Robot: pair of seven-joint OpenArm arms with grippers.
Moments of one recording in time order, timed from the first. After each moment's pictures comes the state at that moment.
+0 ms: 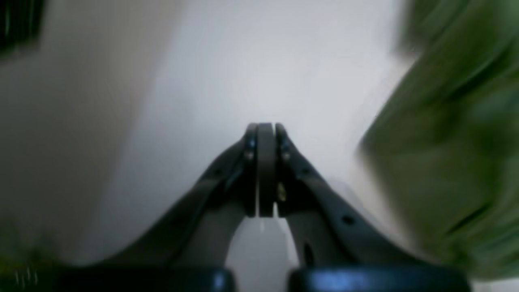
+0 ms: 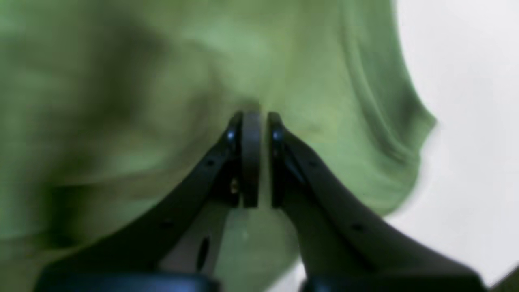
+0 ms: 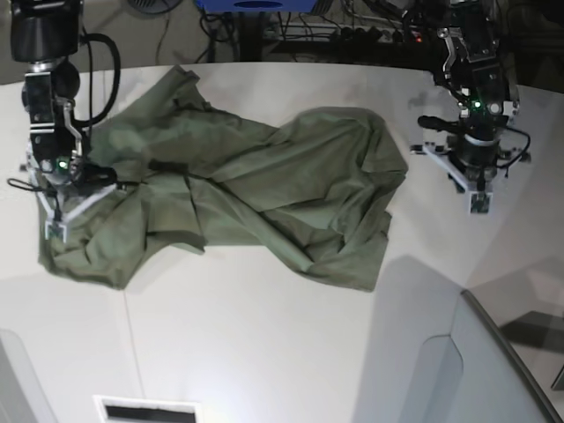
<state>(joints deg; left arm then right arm) 16.5 -4.0 -21.7 101.6 10.1 -13.7 35.9 -3.0 12.7 2.0 77.4 8.8 -9.7 -39.1</state>
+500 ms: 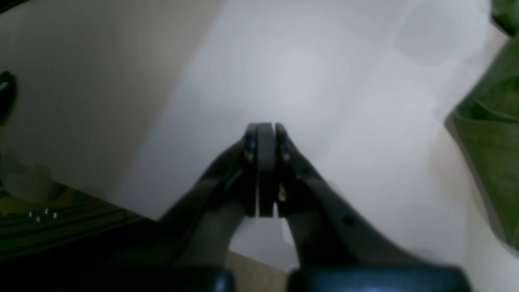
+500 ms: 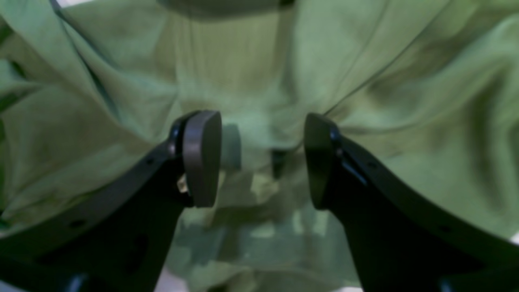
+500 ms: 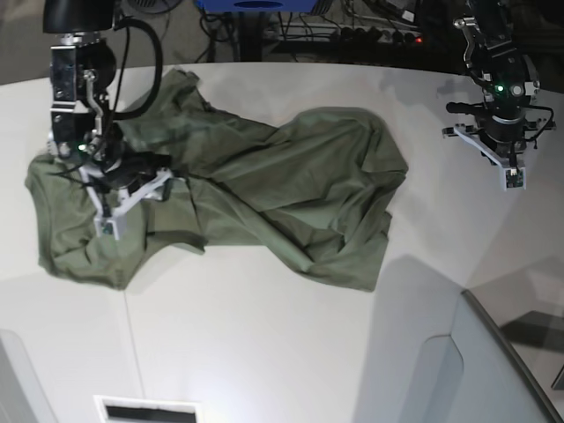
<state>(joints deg) 18.2 -3.9 -31.7 100.4 10.1 -13.7 36.7 -7.3 2.7 4.5 87.5 16.4 4.8 -47.7</state>
